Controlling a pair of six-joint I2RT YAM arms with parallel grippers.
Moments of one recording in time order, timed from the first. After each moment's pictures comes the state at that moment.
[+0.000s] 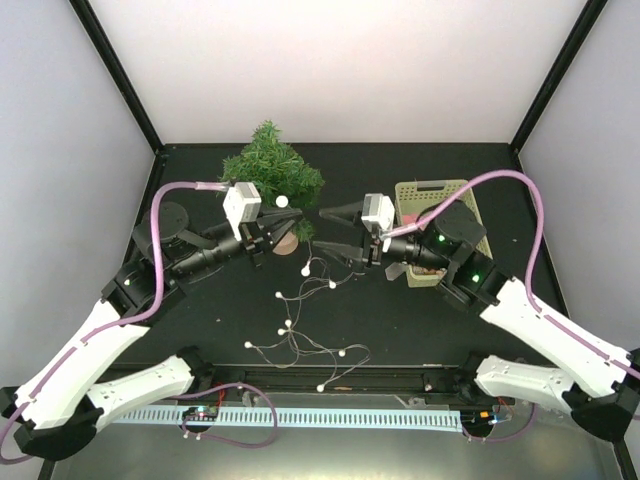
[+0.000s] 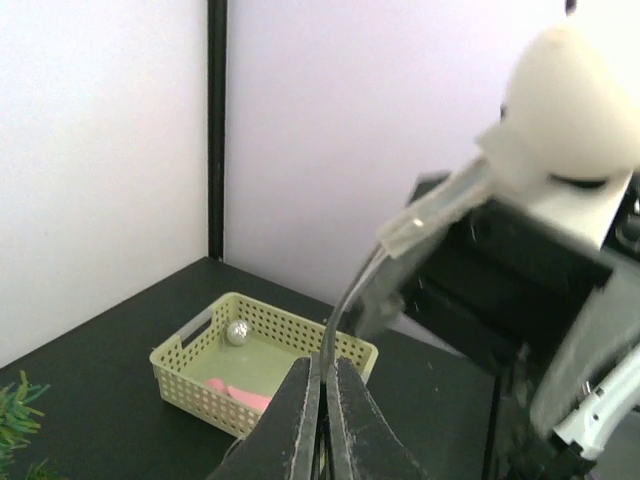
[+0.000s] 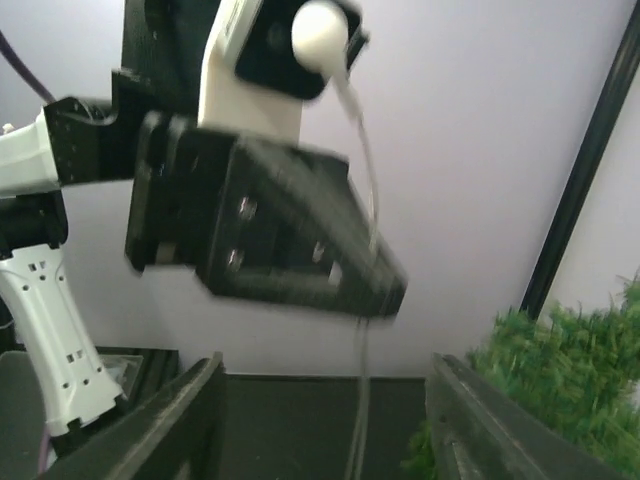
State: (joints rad) left arm -0.75 0.85 1.17 -0.32 0.36 -0.14; right arm 0.88 1.06 1.12 0.09 -0.54 -0.07
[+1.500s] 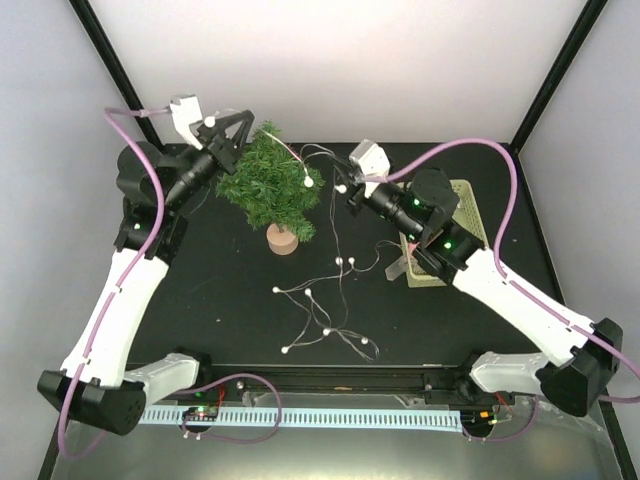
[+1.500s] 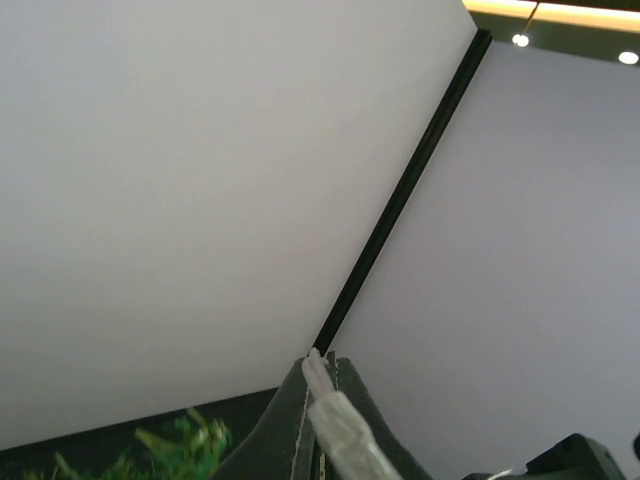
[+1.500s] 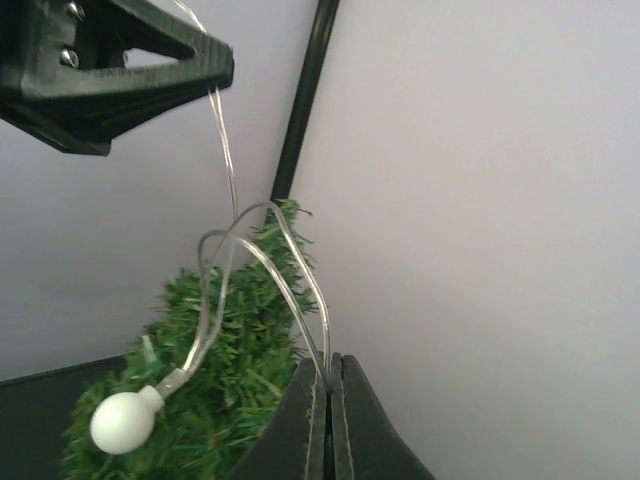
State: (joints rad) left arm -0.24 1.08 1.28 0.05 0.46 -0.57; right arm 0.77 1.21 1.15 0.21 -0.10 -0.26
